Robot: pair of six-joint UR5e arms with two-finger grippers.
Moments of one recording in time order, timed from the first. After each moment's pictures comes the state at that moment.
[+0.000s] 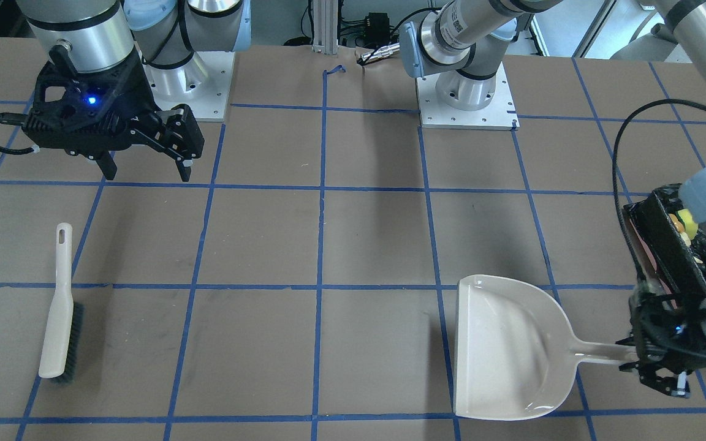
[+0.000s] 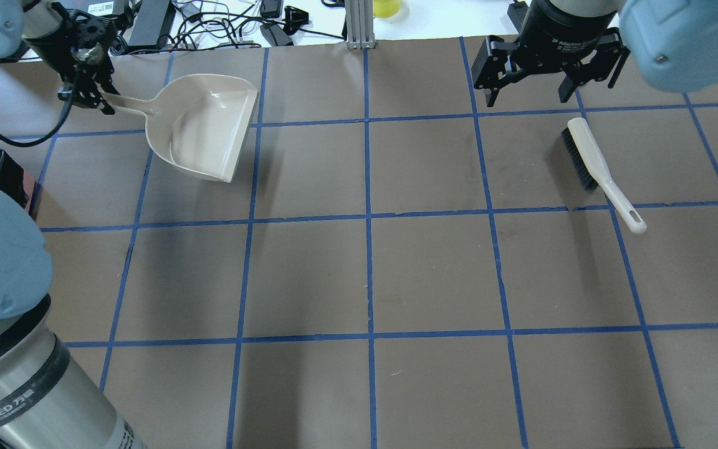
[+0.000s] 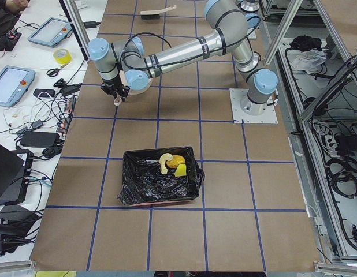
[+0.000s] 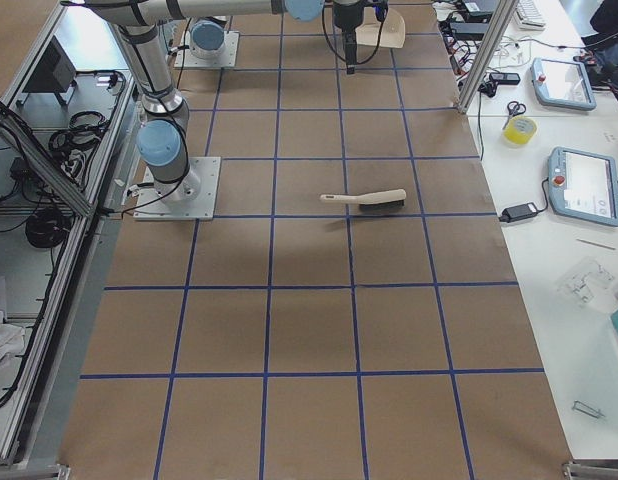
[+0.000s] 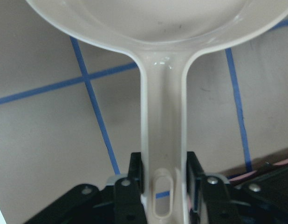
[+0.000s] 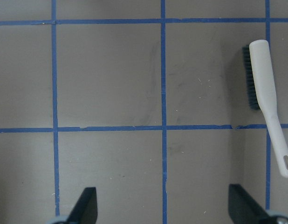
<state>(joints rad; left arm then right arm) -1.27 -2.21 -1.14 -1.41 1.54 2.00 1.63 -1.51 1.49 -1.67 -1.58 0.07</state>
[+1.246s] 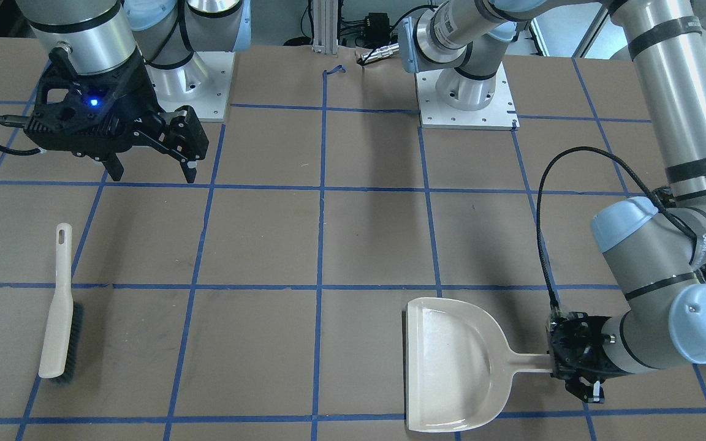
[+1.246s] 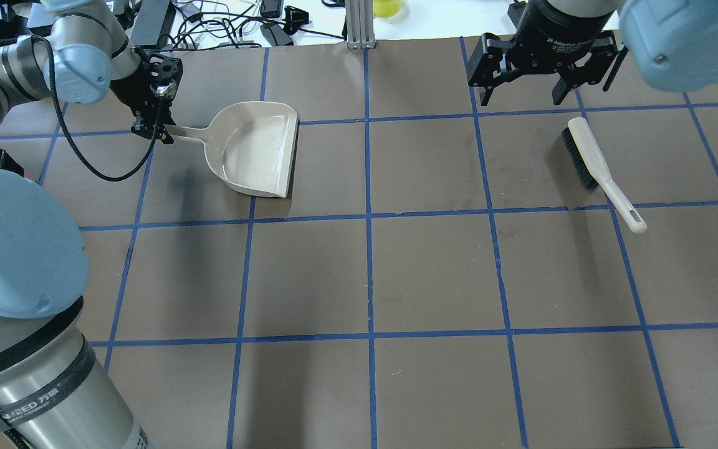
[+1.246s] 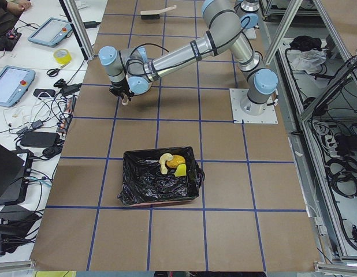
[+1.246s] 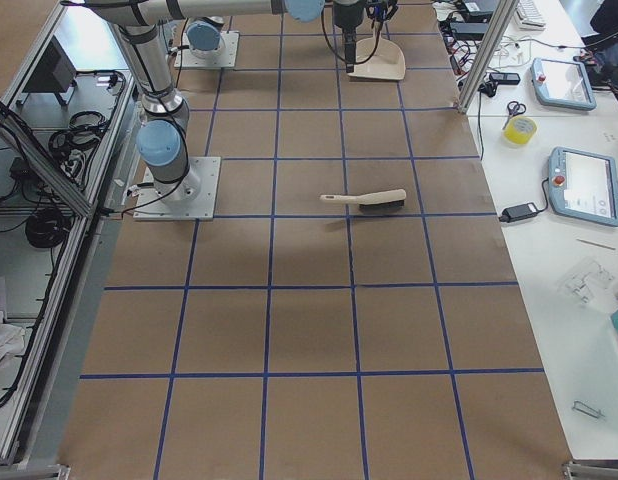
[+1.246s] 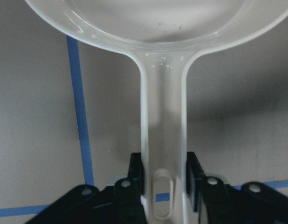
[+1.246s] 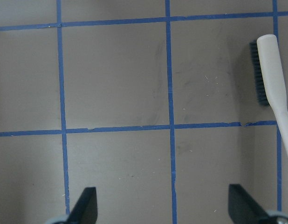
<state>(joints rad) -1.35 -2.23 -1.29 -1.25 1.55 1.84 1.63 -1.51 1.49 -1.67 -1.56 0.09</state>
